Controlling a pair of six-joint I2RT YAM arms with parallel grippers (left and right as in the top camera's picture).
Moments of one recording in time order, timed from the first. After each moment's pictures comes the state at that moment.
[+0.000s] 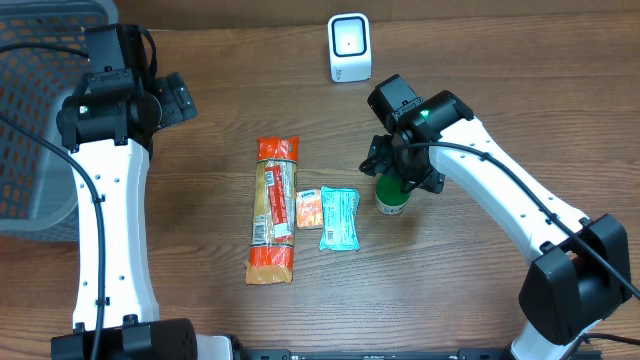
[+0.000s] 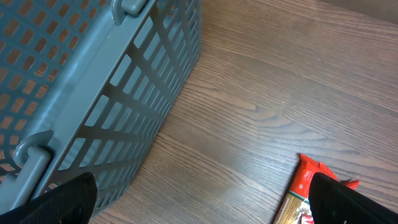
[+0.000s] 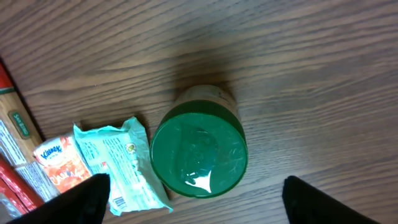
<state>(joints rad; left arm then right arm) 0.14 1.58 1.71 -1.08 -0.28 -0.23 0.55 1.86 1.60 -1.18 0.01 0.83</state>
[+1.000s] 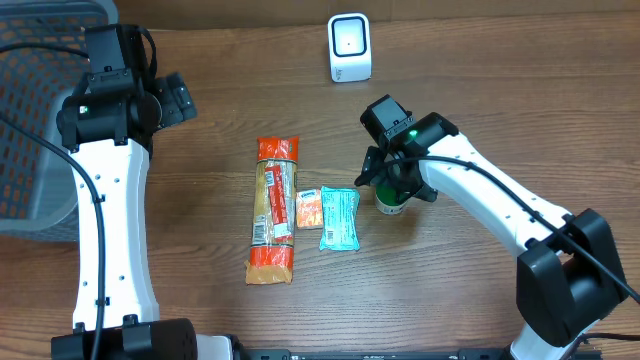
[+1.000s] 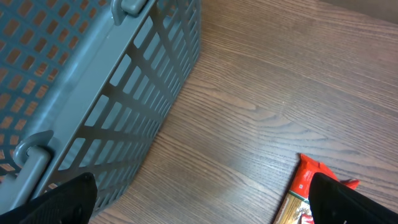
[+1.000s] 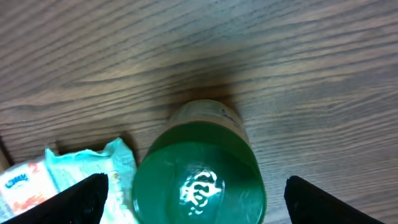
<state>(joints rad) 0.14 1.58 1.71 -1.08 -0.28 -0.23 0.59 1.86 1.44 -0.99 0.07 0.85</state>
